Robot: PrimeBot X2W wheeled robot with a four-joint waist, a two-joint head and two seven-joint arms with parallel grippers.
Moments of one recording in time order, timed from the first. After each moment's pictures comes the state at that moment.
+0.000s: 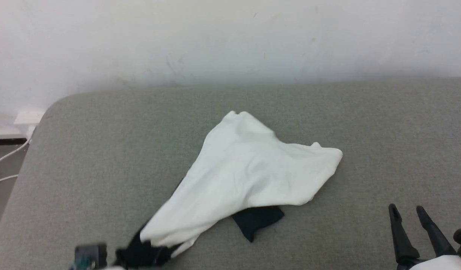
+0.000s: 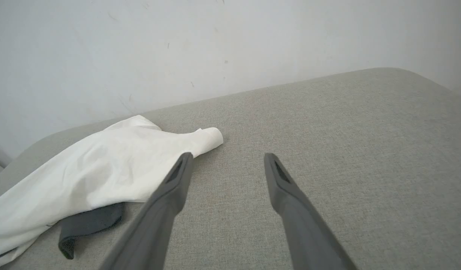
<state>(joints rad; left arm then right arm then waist) 0.07 0.52 -0.45 -0.01 -0.61 0.40 0.14 0.26 -0.05 -0.13 -0.15 0.30 0.13 0.03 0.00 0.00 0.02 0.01</state>
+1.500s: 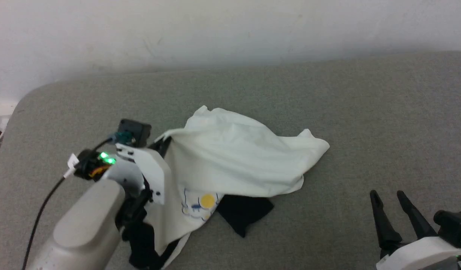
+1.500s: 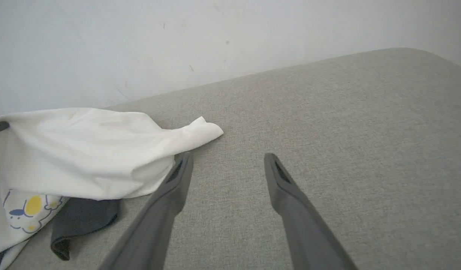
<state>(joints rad) -0.49 0.42 -0.61 0.36 -0.59 0.05 0.20 0.18 -0.05 -0.08 -0.12 0.30 0.13 0.07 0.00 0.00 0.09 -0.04</state>
